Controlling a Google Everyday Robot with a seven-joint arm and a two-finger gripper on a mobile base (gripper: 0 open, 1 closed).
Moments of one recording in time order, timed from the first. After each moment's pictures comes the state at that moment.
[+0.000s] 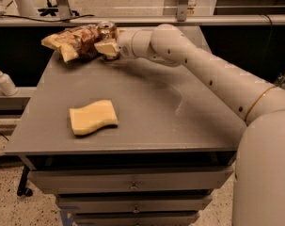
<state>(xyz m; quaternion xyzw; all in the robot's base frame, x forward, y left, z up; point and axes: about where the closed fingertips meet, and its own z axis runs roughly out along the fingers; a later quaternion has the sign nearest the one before) 0.791 0.117 0.874 -0.40 0.67 0.25 0.57</state>
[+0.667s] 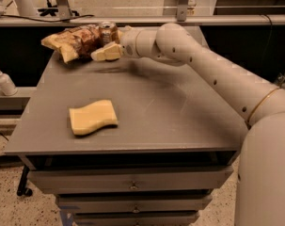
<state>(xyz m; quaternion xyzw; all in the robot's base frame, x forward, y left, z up) 0.788 0.110 0.876 -0.40 0.67 0.27 0.57</state>
